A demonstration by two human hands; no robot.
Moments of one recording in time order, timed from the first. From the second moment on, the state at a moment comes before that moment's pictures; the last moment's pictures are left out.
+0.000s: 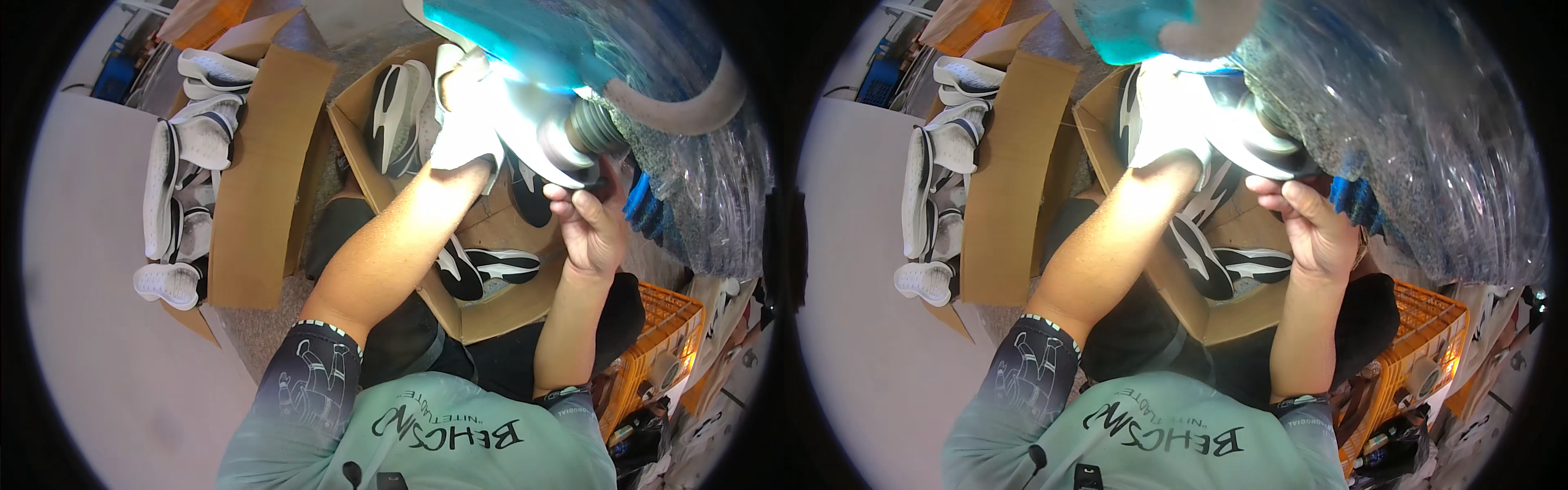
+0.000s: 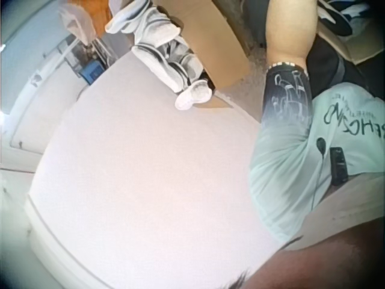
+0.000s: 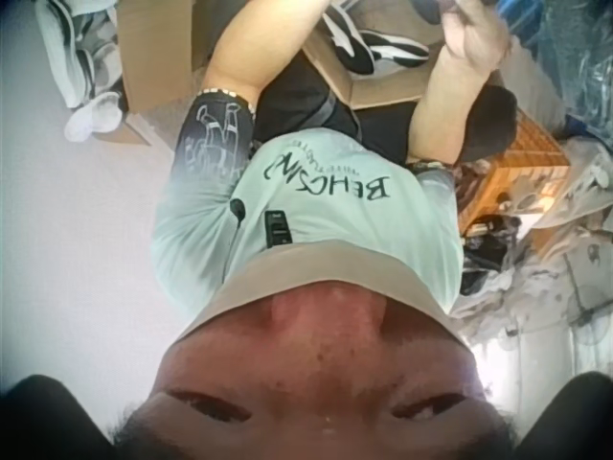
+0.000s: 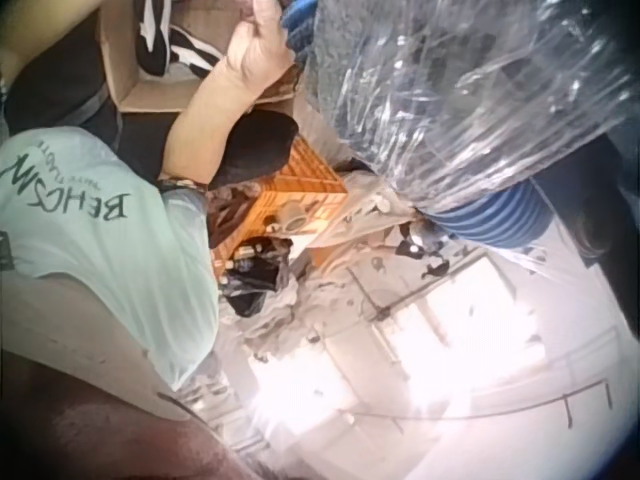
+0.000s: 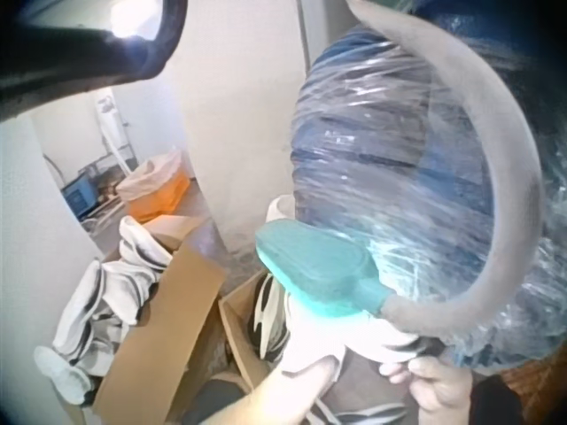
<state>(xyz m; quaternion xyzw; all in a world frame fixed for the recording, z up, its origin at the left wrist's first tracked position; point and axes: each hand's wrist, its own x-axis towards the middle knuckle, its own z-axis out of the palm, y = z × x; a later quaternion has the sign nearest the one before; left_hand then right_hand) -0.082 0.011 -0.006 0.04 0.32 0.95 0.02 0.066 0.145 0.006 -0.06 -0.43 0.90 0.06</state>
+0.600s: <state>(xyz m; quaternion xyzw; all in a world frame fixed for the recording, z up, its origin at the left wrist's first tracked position) -0.068 0.013 -0.012 0.00 0.46 0.89 -0.02 0.073 0.117 0.024 -0.04 -0.54 0.83 0.12</state>
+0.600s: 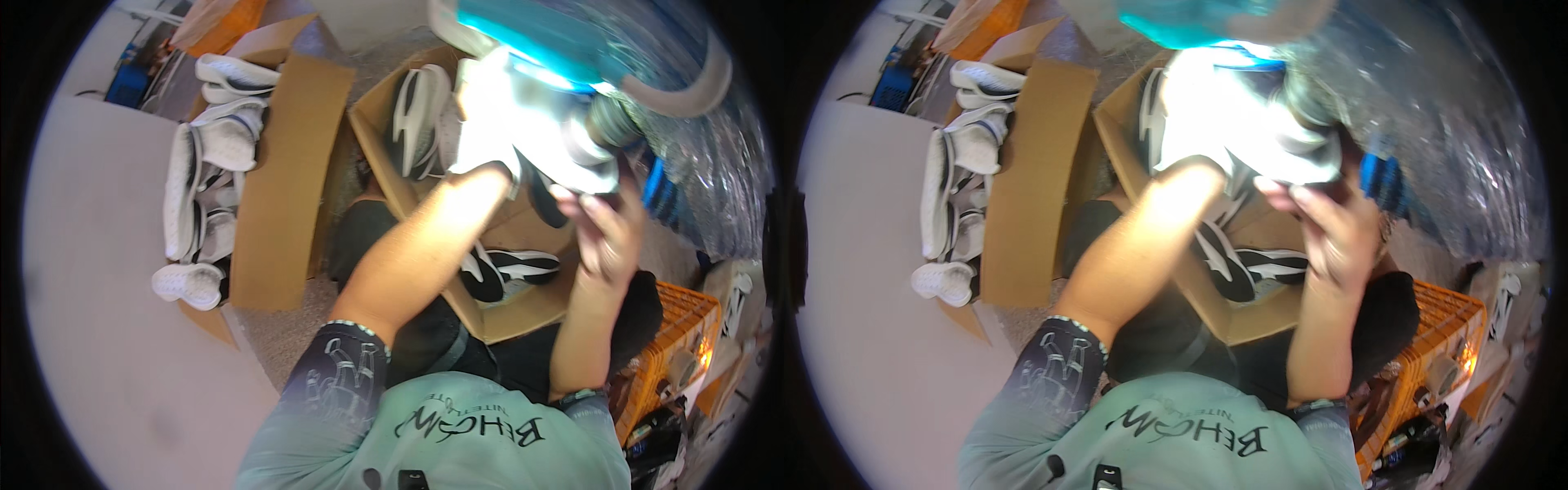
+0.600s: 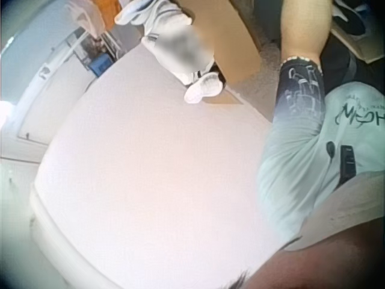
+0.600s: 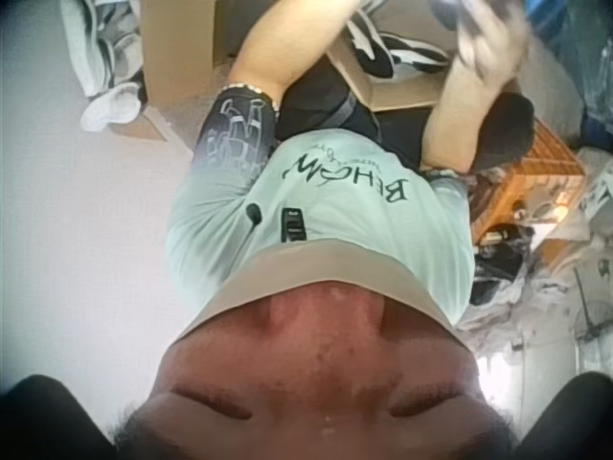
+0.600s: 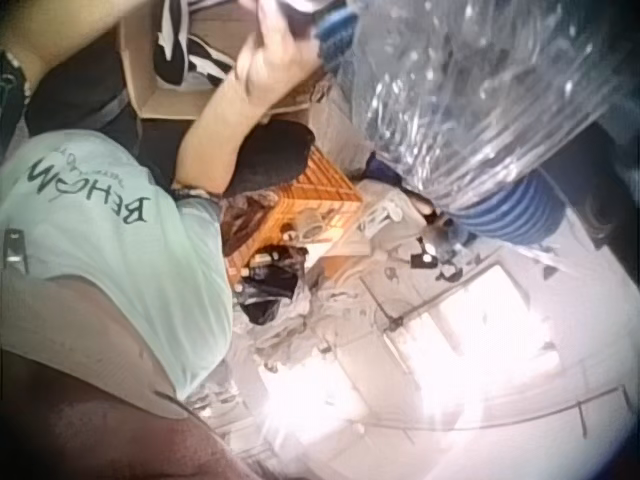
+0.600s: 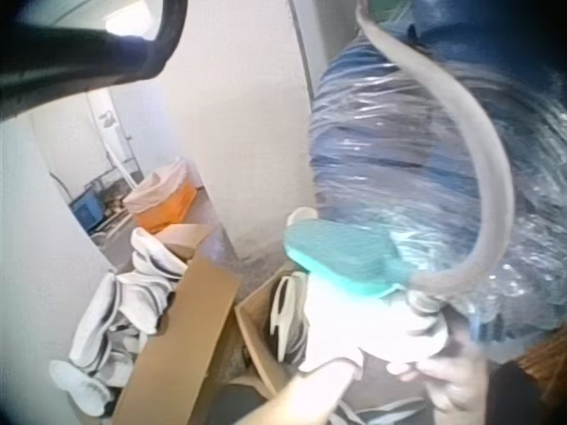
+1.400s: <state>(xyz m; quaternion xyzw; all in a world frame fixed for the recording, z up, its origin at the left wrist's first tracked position) -0.026 -0.032 -0.071 -0.11 0.07 0.93 0.33 0.233 0.063 0.028 -0.15 -0.65 0.74 -0.04</state>
